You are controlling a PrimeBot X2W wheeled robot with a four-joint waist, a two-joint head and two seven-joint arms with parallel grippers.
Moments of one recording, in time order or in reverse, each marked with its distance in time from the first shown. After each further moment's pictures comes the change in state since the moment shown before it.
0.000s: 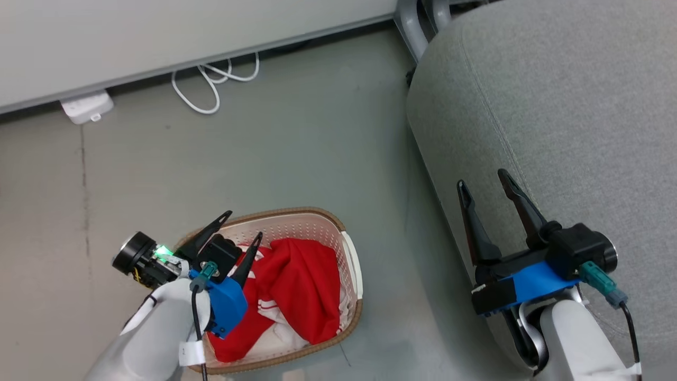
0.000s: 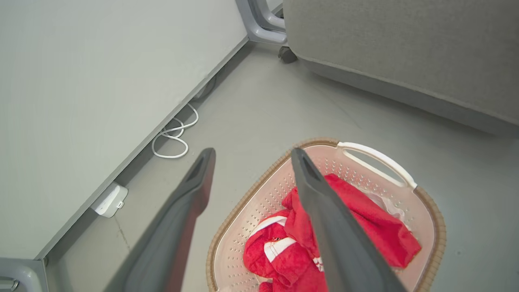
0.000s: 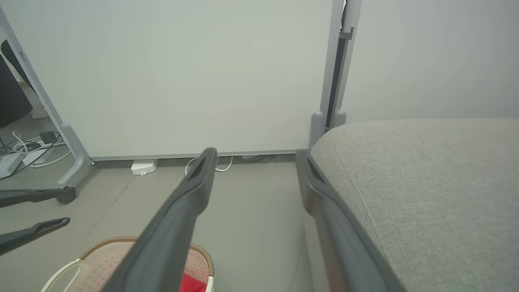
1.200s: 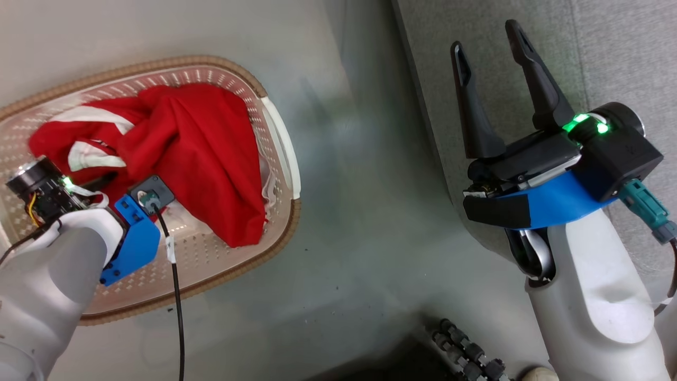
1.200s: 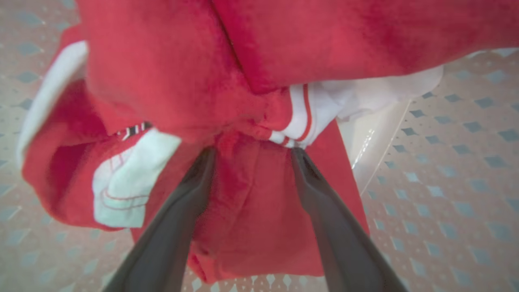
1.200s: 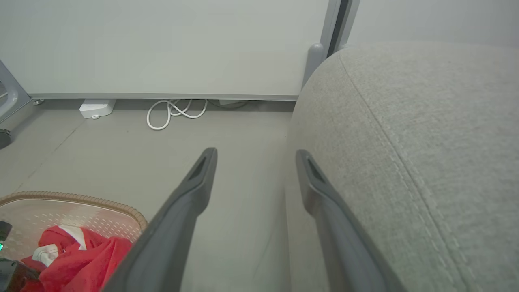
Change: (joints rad) left arm -0.439 0.187 -0.701 0.359 -0.256 0.000 0.257; right arm -0.285 -0.001 0.058 -0.167 0.023 0.000 0.000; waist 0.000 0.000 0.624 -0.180
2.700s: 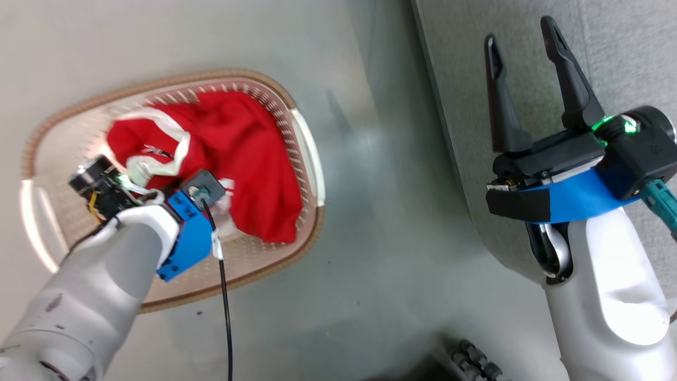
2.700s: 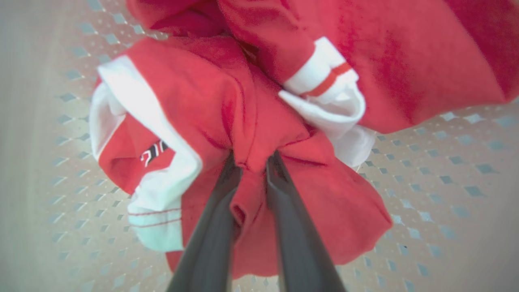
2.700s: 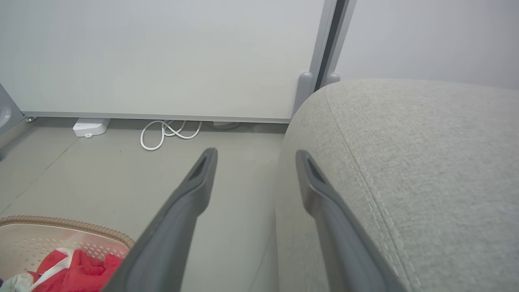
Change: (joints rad) left arm -0.007 -0.150 -0.001 0.054 -0.079 0.000 -0.026; right arm 0.014 0.001 -0.080 -0.004 -0.051 0.000 -0.002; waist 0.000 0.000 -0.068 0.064
